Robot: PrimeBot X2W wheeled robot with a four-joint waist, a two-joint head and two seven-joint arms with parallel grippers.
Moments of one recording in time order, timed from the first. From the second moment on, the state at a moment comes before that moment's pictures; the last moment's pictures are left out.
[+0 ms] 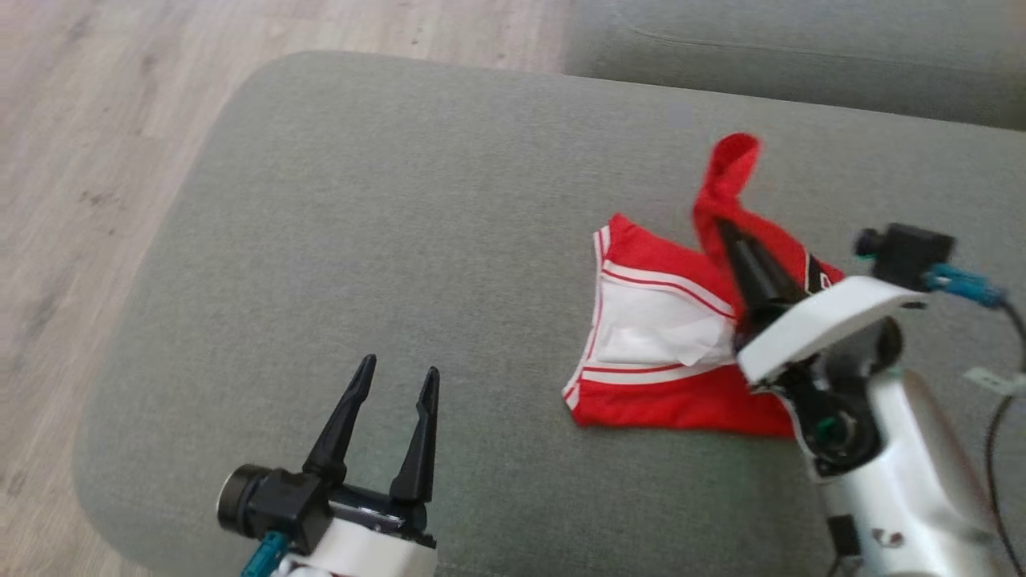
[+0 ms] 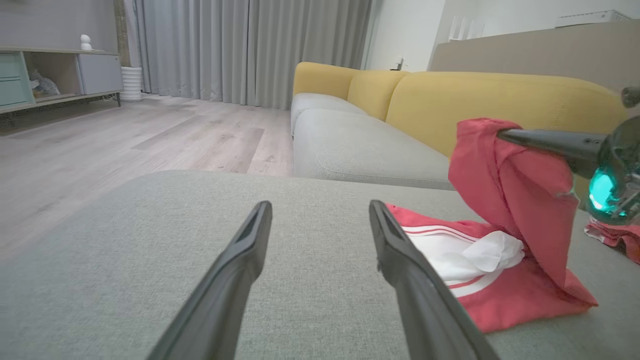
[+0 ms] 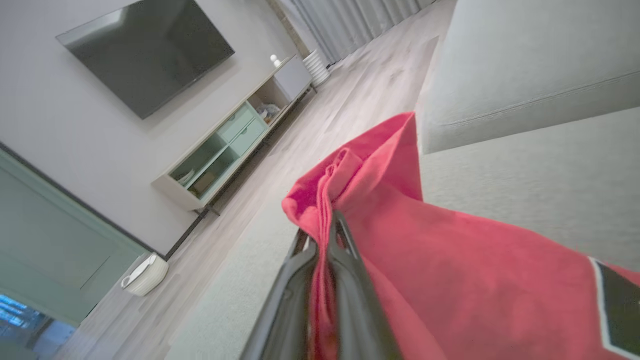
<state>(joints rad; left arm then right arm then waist) -0.02 0.16 -0.45 0.10 -0.33 0.03 -0.25 -0.29 -0.09 0.16 0.19 0.71 0.13 0.25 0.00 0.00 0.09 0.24</state>
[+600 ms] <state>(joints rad) -0.01 0.13 -0.41 0.12 -0.31 0.01 -0.25 -0.34 -0.07 0.27 0.35 0.75 0.13 0.13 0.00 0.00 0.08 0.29</state>
